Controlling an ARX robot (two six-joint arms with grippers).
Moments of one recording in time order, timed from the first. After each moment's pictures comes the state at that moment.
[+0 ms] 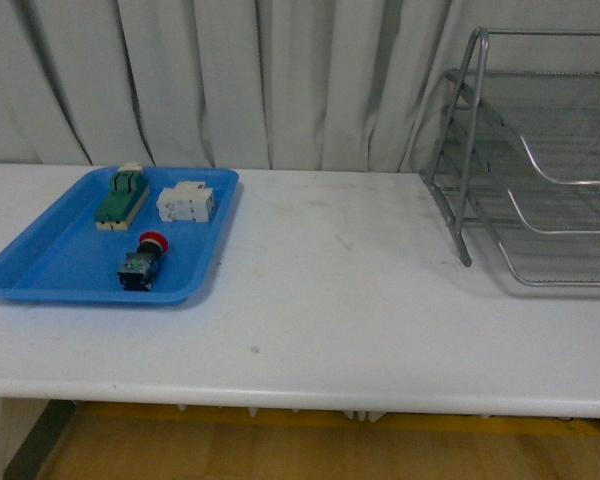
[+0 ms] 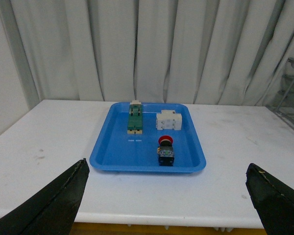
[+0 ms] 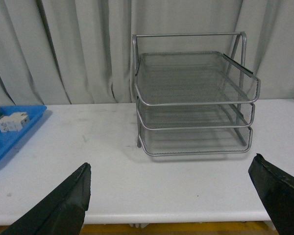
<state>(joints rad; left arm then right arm) 0.00 0.01 0.01 0.00 0.00 0.00 0.00 0.00 0.01 0.00 0.00 0.00</state>
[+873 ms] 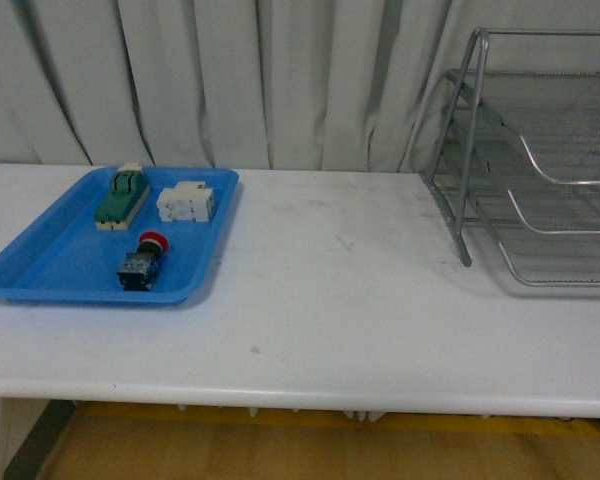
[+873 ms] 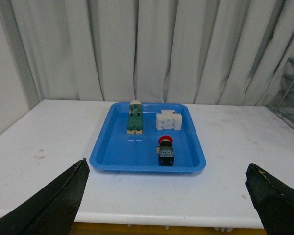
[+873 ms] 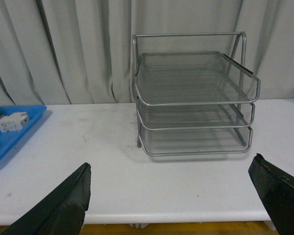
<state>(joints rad) 0.00 0.01 0.01 0.00 0.00 0.00 0.00 0.00 0.01 0.00 0.00 0.00</state>
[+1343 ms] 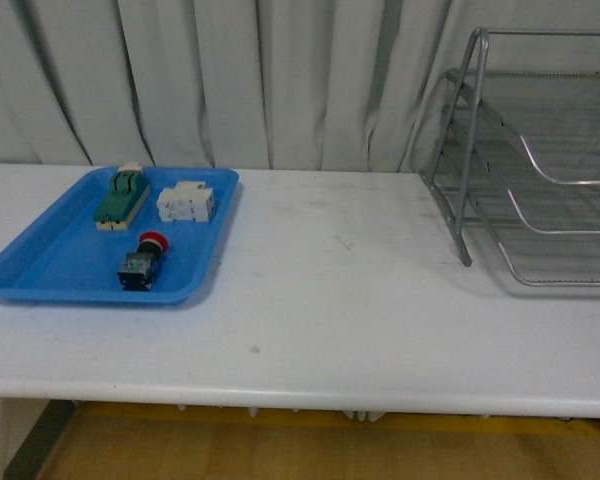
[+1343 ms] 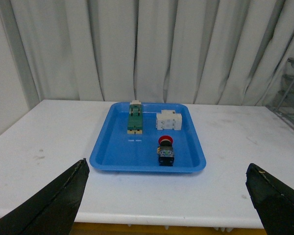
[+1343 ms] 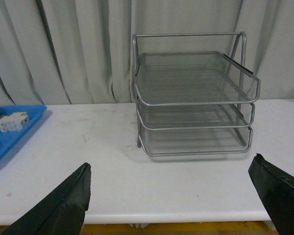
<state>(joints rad) 0.00 0.01 0.01 0.00 0.00 0.00 0.00 0.00 0.01 0.00 0.00 0.00</state>
